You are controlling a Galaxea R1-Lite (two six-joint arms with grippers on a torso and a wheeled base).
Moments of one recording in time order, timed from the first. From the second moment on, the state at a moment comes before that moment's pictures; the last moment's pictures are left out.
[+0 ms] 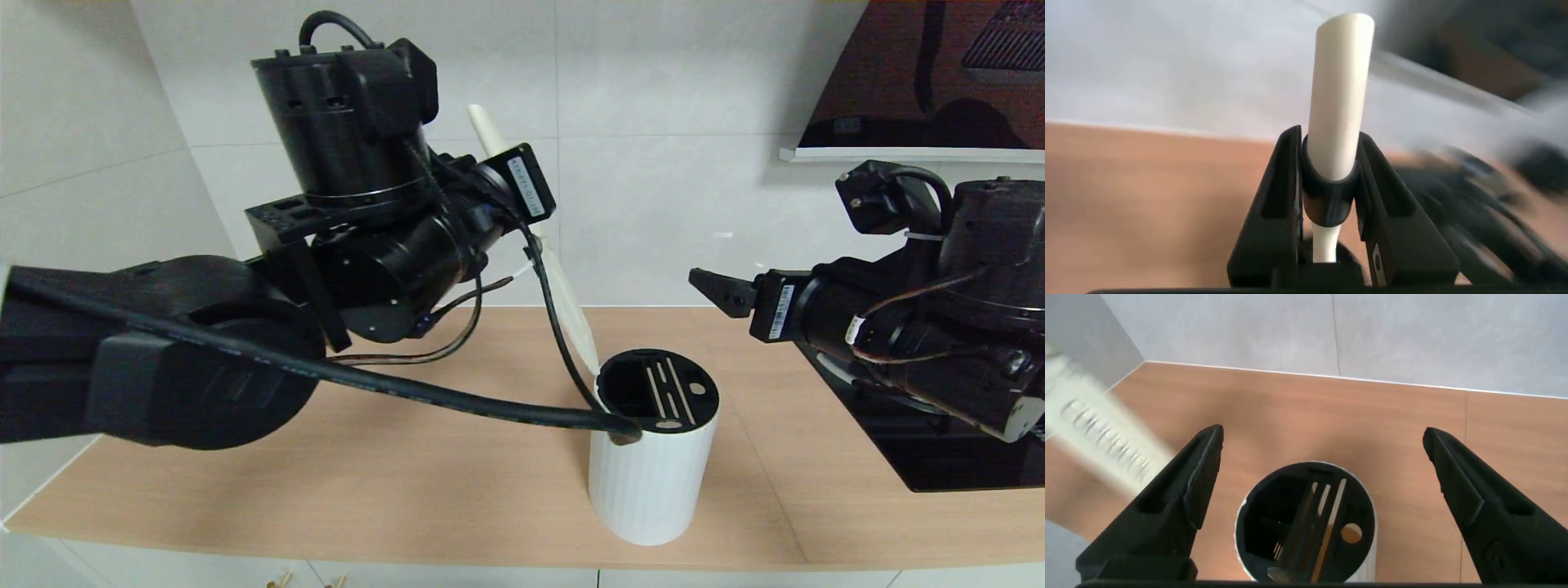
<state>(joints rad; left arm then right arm) -0.74 1.80 -1.28 -0.60 0.45 -0.37 0.58 1.54 -0.83 -0.63 -0.23 0.19</state>
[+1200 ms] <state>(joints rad) -0.96 2.03 -1.19 -1.19 0.65 0.03 0.57 1.60 -0.83 -0.64 -0.23 0.19</state>
